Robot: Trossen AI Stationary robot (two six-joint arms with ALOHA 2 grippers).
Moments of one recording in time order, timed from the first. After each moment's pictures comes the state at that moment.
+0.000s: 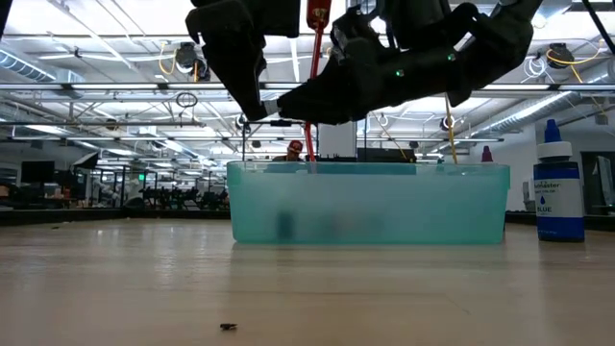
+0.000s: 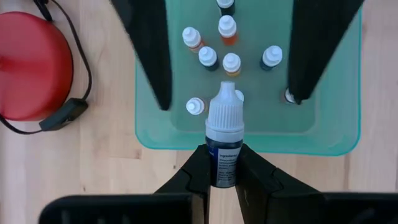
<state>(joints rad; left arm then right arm) -0.11 1.75 1.47 -0.96 -0.21 -0.08 0.03 1.77 0.78 0.78 0.03 -0.11</state>
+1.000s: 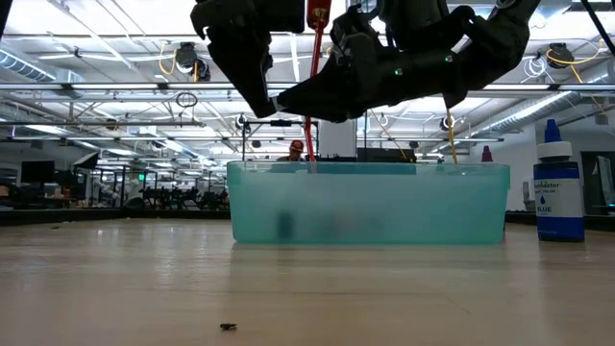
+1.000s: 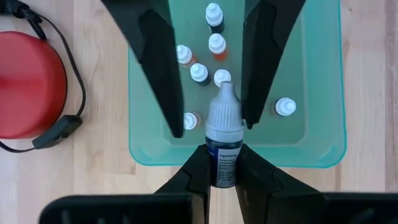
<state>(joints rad) -0.11 1.75 1.47 -0.91 -0.18 -0.05 0.01 1.77 0.78 0.81 -0.02 -0.10</state>
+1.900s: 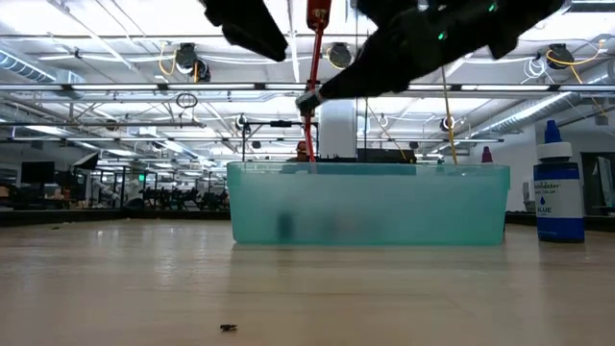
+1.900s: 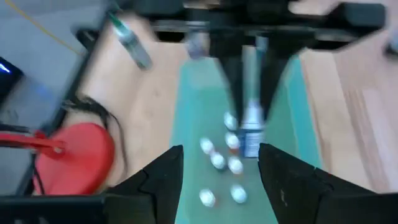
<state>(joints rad) -0.15 1.45 1.19 -0.44 -0.32 -0.01 0.13 1.51 0.78 0.35 0.16 -0.17</state>
